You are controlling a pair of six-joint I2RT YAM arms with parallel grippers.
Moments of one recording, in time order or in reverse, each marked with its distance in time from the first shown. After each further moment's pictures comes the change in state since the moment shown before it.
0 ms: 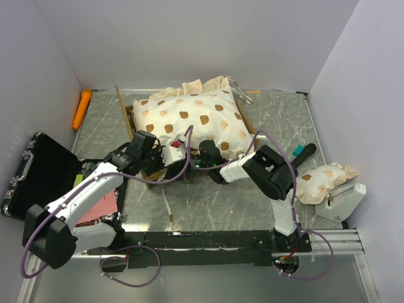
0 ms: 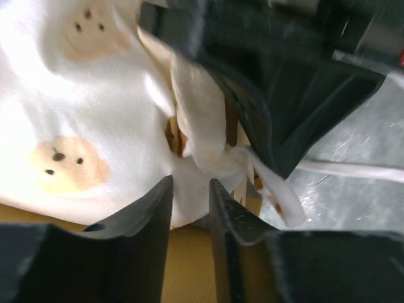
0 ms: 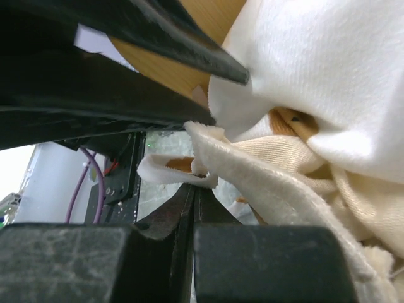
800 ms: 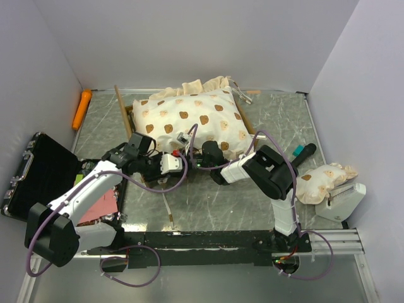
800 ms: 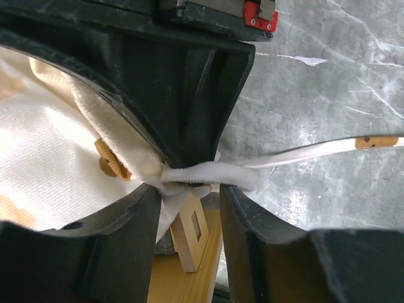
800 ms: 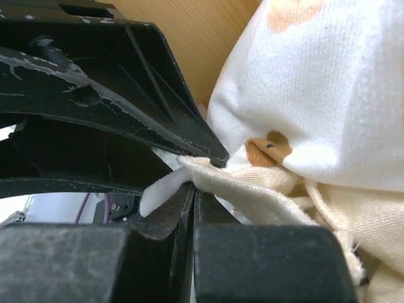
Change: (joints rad) left arm 0.076 0.016 -0.036 -0.086 0.313 0.228; right arm -0.008 0.000 -0.026 0.115 0.041 0.076
